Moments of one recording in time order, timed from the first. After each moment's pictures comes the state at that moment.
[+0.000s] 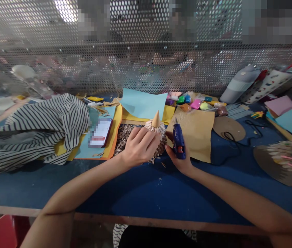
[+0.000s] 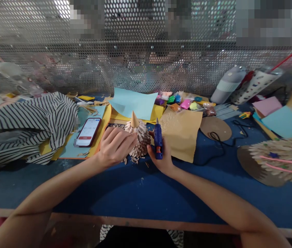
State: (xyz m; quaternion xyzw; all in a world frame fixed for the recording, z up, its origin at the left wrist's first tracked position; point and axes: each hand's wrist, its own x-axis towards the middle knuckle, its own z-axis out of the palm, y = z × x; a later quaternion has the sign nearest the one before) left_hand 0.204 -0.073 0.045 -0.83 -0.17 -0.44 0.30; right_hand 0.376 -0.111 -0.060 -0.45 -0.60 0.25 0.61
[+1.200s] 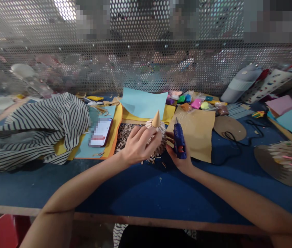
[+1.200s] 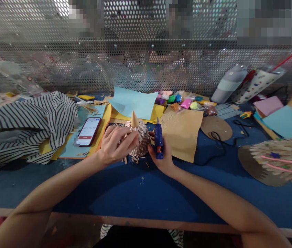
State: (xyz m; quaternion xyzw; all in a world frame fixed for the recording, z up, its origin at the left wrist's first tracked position) left_hand 0.200 -0.065 0.039 -0.82 -0.16 -0.45 0.31; right_hand 0.376 -0.112 -0.059 -0.45 -0.58 0.31 0.61
